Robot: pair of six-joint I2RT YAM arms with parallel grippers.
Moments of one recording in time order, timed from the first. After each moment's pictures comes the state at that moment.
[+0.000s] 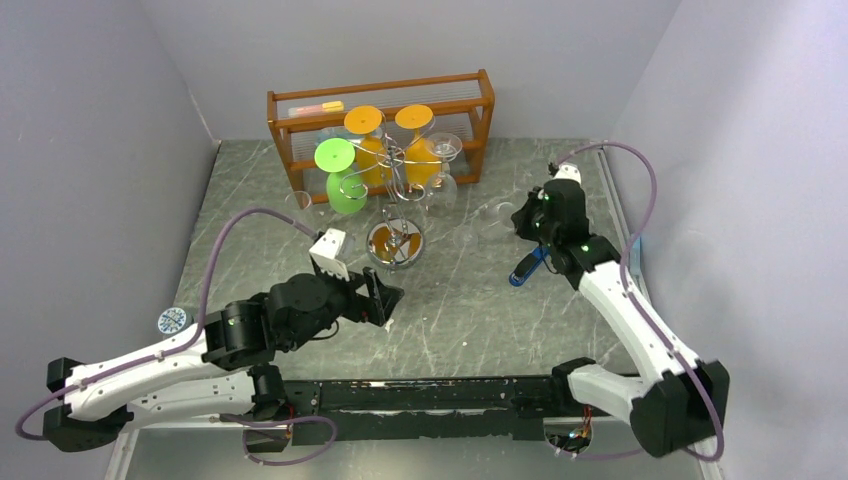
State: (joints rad) left arm -1.23 0.74 0.86 -0.45 -0.51 -0.61; right arm 0.29 1.14 0.93 -0.35 0.15 0.42
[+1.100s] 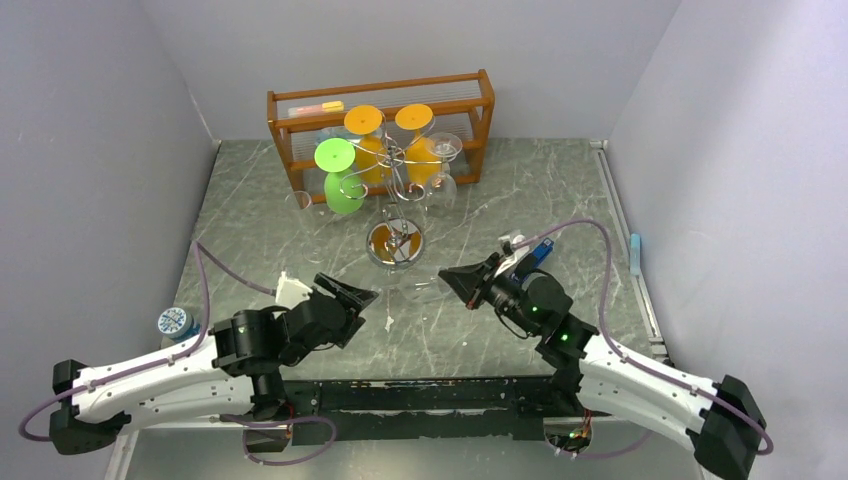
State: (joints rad) left arm -1.23 0.70 0.69 -0.76 -0.59 -1.92; right arm 0.84 0.71 0.32 0.41 0.02 0.46
